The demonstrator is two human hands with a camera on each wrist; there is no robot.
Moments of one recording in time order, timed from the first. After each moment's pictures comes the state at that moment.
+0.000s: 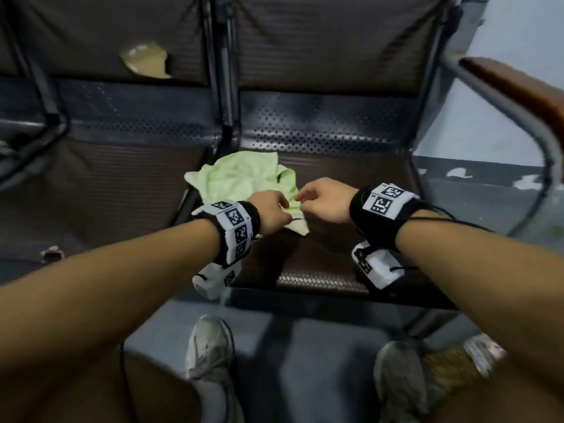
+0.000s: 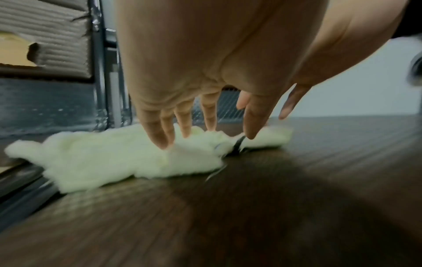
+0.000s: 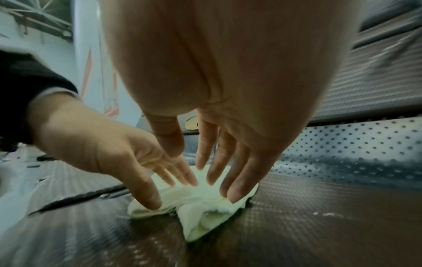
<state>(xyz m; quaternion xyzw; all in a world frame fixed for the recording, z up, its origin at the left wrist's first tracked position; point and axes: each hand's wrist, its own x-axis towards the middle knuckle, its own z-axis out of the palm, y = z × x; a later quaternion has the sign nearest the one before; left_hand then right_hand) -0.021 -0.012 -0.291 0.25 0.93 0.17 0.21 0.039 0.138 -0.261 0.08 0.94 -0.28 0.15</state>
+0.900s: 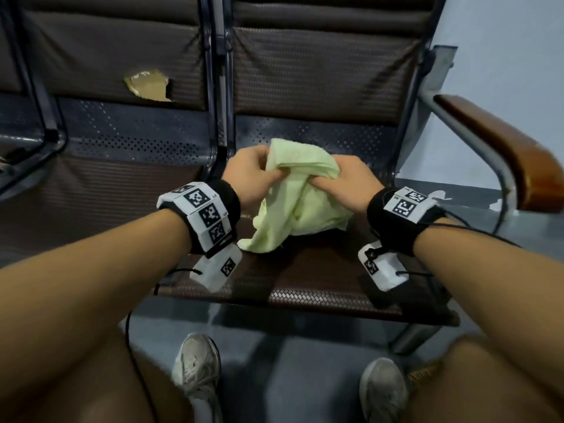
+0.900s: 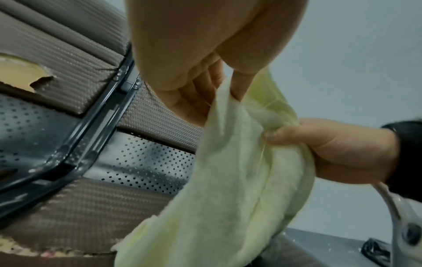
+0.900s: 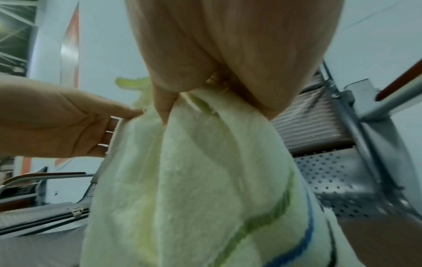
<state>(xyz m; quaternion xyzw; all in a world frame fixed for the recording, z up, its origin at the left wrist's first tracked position) -0.031 -0.015 -0.212 0.27 0.83 0.49 0.05 0.061 0.175 -0.207 0.08 0.92 -0.37 -0.10</state>
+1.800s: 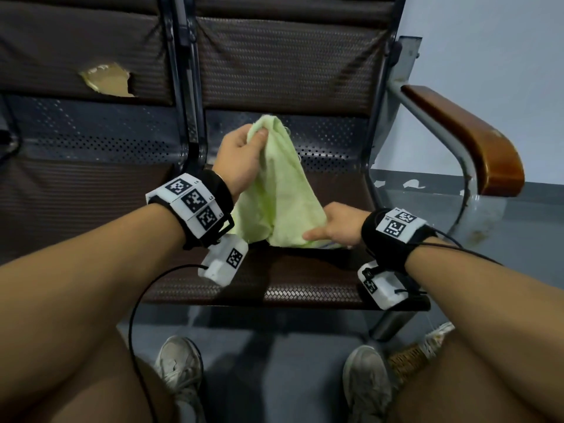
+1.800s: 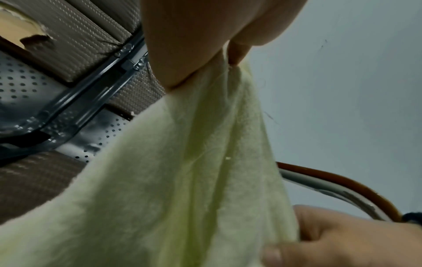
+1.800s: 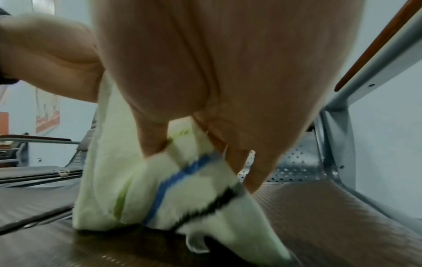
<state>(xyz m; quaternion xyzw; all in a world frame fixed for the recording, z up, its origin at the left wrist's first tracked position) -0.022 0.029 -0.206 0.22 0.70 0.68 0.09 0.102 0.208 -0.257 0.13 0.92 -0.34 0.17</state>
